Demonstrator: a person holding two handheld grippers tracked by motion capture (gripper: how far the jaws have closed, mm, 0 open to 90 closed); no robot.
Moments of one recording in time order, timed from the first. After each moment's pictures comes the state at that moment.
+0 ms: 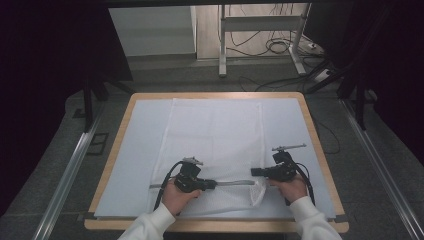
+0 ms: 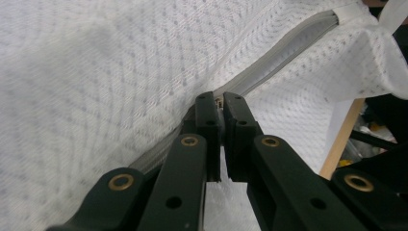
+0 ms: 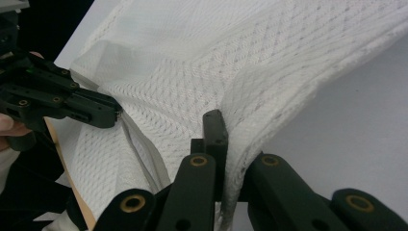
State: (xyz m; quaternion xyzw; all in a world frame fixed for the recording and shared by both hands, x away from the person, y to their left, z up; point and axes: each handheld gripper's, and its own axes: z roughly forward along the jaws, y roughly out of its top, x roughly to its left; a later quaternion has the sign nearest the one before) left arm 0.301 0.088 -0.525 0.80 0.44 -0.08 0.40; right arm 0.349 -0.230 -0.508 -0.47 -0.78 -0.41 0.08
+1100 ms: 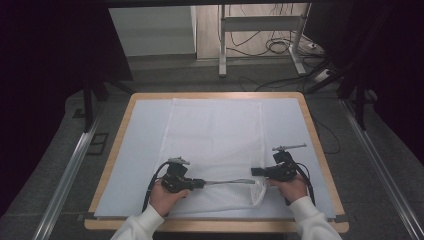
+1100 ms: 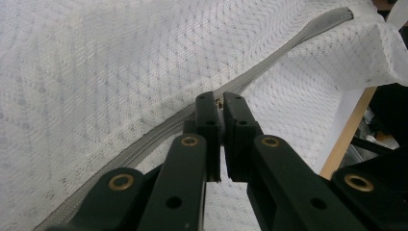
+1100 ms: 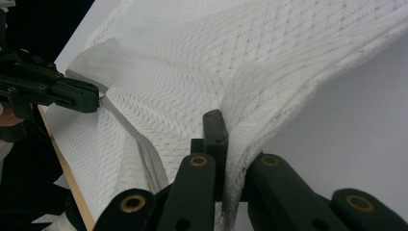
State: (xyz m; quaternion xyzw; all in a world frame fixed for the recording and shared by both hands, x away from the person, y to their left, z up) left arm 0.294 0.120 -0.522 0.79 0.46 -0.07 0.40; right arm 0.349 -0.231 -0.507 -0.47 -0.78 -0.41 0.08
